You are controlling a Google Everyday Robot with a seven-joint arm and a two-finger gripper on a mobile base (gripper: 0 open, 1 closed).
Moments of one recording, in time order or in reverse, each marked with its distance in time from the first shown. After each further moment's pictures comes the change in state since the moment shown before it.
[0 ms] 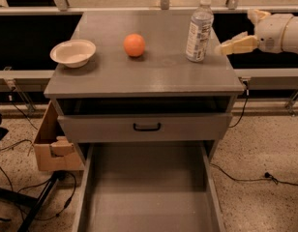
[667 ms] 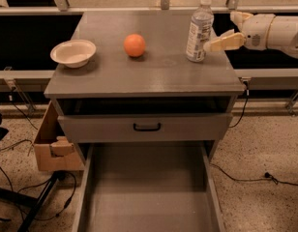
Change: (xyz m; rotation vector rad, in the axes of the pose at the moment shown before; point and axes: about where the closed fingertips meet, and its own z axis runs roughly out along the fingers) arm -0.007 0.010 0.044 -0.127 -0.069 0.088
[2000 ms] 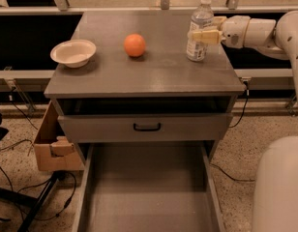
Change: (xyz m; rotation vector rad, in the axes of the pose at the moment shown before) arm 0.006 -0.009 0.070 -0.112 -0.115 0.022
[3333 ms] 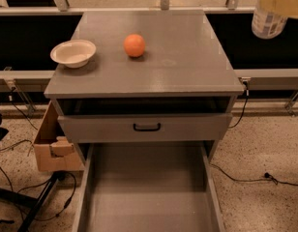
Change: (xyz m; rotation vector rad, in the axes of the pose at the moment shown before) arm -0.167 0.100 -0.193 0.308 0.068 -0.281
